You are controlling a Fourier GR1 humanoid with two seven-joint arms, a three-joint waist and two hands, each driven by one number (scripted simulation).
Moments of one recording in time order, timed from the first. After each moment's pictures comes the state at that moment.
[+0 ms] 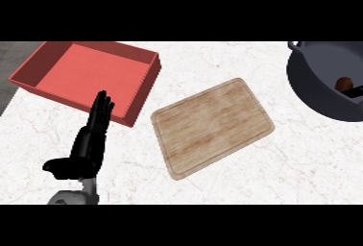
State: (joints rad) left arm -0.05 0.06 -0.11 -1.56 0.03 0.17 -0.13; right arm -0.95 -0.58 -0.68 -0.15 1.24 -0.50 0.59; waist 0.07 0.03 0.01
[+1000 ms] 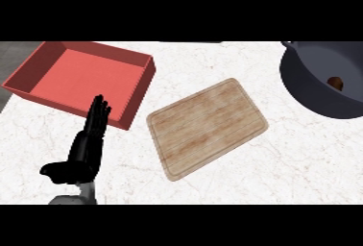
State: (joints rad) left arm -0.02 0.06 -0.11 -1.57 0.03 0.18 -0.13; right arm -0.80 -0.55 -1.06 -0.40 0.65 -0.78 -0.16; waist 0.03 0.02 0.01
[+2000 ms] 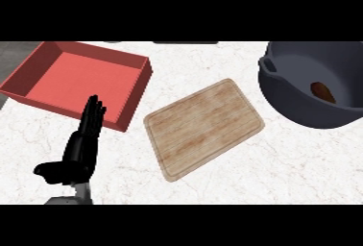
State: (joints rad) left arm -0.01 0.06 -0.08 -1.59 0.02 0.17 -0.11; right arm -0.60 -0.66 -1.13 -0.38 0.30 -0.69 -0.49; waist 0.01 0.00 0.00
